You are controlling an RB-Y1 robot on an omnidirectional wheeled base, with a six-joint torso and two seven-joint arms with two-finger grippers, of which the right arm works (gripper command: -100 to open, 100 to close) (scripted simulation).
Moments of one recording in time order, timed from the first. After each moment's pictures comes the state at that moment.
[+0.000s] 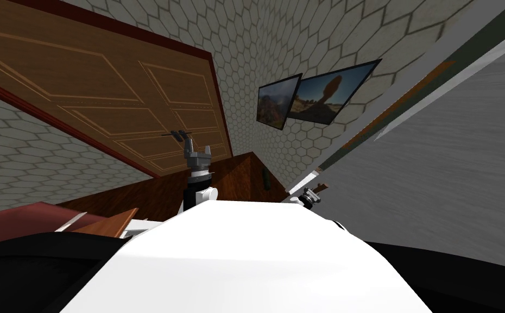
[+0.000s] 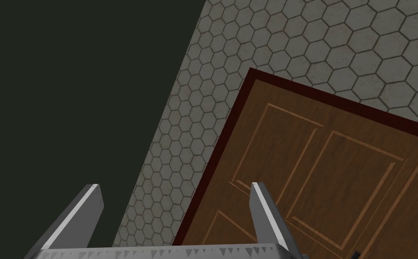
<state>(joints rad) -0.16 -0.31 -0.17 -0.42 -1.12 -1.00 -1.18</state>
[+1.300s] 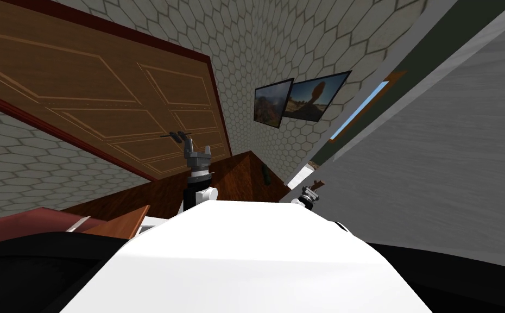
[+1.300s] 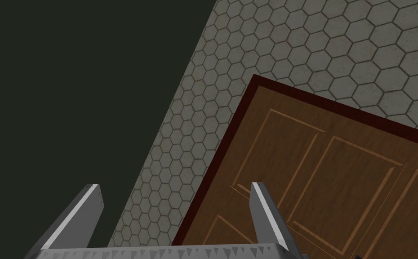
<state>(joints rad) -0.13 -0.34 -0.08 -0.43 -1.03 -0.97 -1.28</state>
